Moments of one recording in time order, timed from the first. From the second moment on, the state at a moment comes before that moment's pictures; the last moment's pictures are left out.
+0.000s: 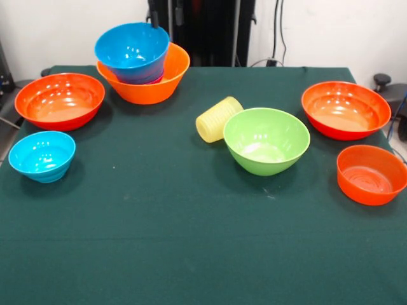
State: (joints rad) arm -0.88 -0.95 0.25 2.43 -0.69 0.04 1.42
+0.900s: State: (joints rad) arm -0.86 -0.98 0.33 2.43 -0.61 0.05 1.42
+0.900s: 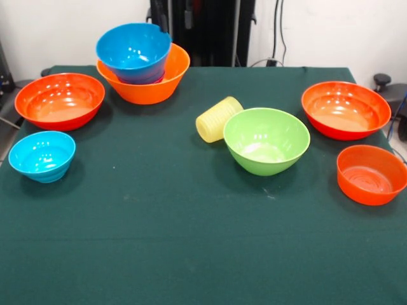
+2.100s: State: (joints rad) arm -0.53 -0.95 0.38 2.14 -0.41 0.28 1.42
